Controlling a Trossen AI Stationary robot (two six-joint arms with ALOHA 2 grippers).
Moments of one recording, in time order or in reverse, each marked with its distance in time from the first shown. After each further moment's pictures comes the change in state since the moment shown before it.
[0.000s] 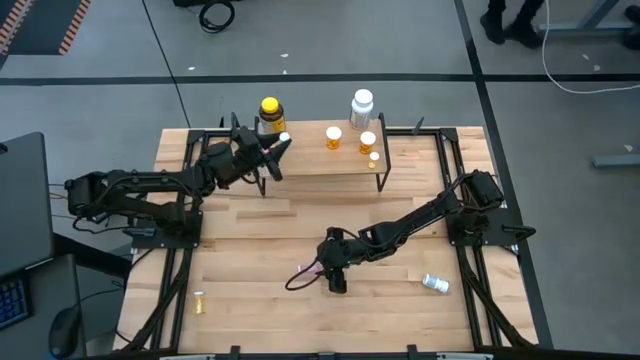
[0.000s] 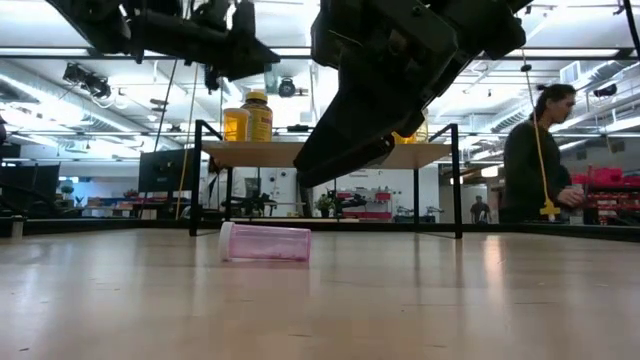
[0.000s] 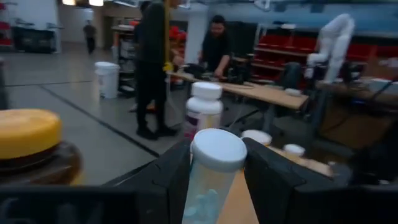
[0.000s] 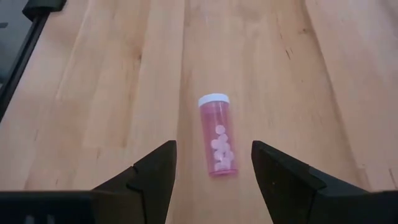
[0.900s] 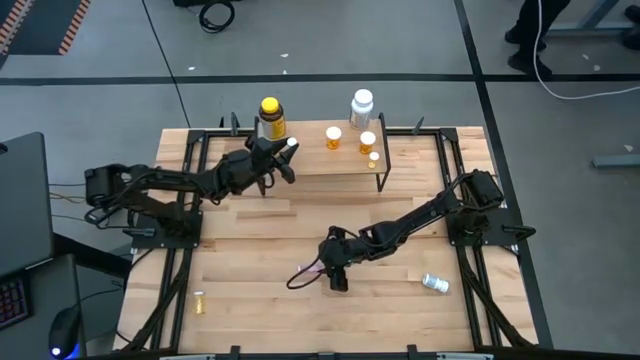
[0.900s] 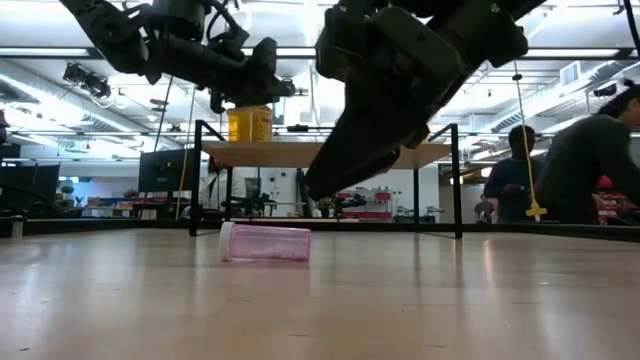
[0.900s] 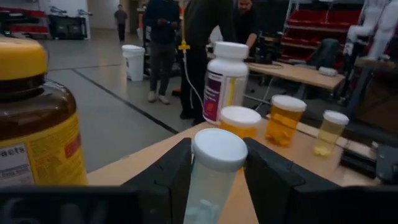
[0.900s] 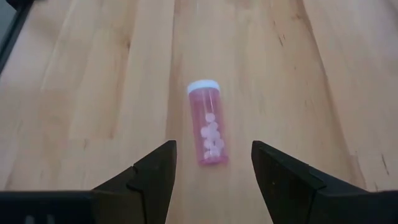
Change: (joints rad) left arm -0.037 0.183 -0.002 0.083 -0.152 -0.007; right arm -0.007 0.000 -0.025 0.001 0.009 0.001
